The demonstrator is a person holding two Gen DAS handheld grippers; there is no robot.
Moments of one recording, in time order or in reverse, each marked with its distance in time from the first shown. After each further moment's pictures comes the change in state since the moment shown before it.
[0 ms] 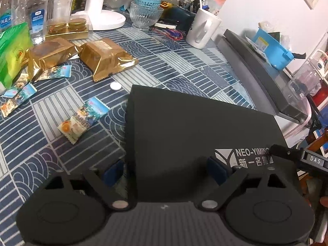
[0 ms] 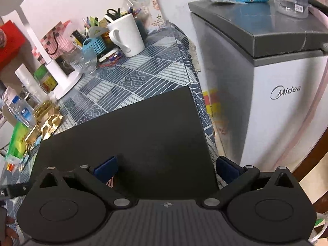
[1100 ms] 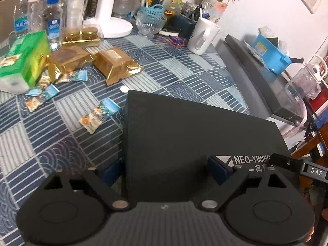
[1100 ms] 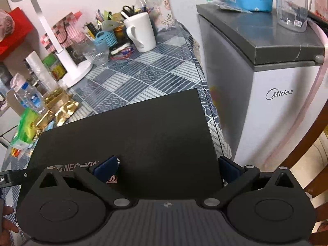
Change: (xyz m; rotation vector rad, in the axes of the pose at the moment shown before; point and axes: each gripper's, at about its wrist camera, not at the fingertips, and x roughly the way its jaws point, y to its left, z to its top) left arm -0.065 -0.019 -0.008 -0.026 -0.004 0.049; right arm -0.057 0.043 -0.013 -0.042 0.033 -0.037
